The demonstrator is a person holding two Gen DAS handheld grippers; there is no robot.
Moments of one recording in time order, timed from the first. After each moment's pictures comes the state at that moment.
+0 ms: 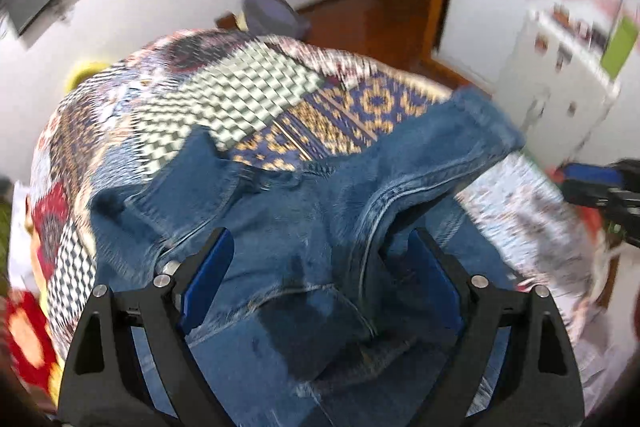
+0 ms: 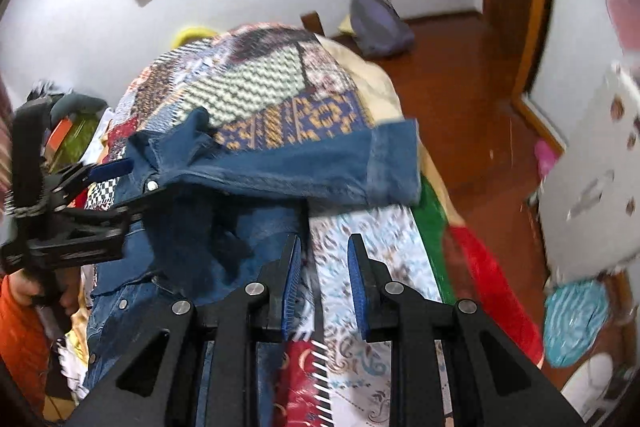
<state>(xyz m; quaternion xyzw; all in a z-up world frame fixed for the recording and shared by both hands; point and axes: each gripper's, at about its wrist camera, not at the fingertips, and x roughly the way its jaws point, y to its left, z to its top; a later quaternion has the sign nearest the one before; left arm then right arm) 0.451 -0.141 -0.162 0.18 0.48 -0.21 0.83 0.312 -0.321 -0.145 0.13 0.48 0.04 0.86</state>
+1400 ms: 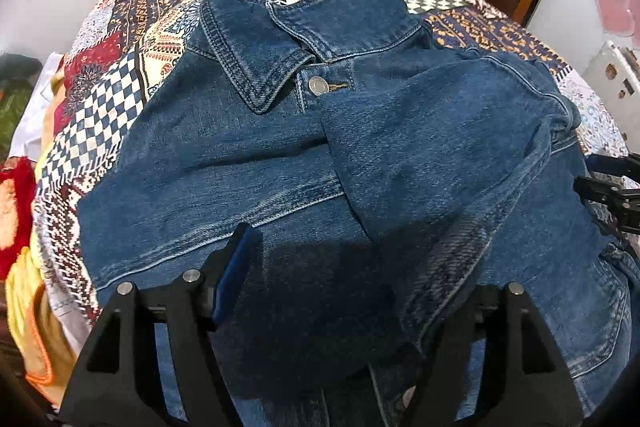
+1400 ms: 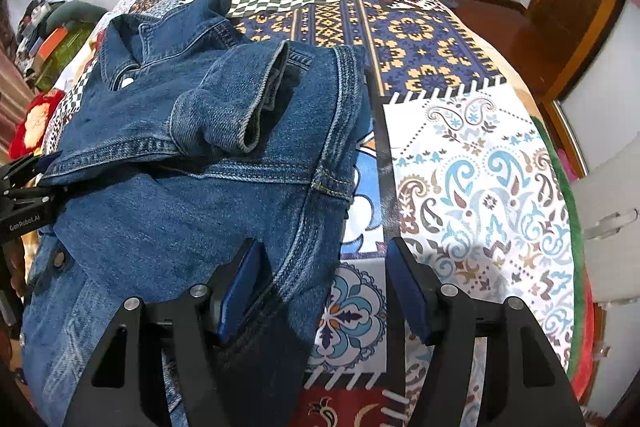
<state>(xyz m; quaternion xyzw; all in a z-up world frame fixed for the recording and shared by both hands) 0.432 0.020 -0.228 0.09 0.54 -0.09 0.83 0.351 -0.230 -0.232 0.02 0.56 0.08 0.82</state>
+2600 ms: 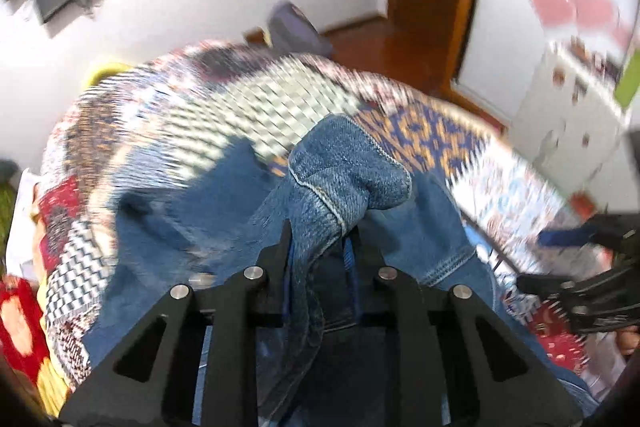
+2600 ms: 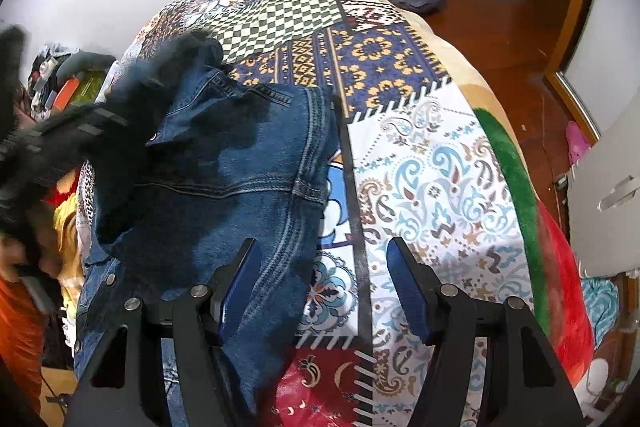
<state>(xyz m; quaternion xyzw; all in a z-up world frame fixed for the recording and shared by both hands) 0.453 -0.080 -0.134 0.12 0.41 -0.17 0.89 0.344 -0.270 -0.200 0.10 0.54 0.09 0.83</state>
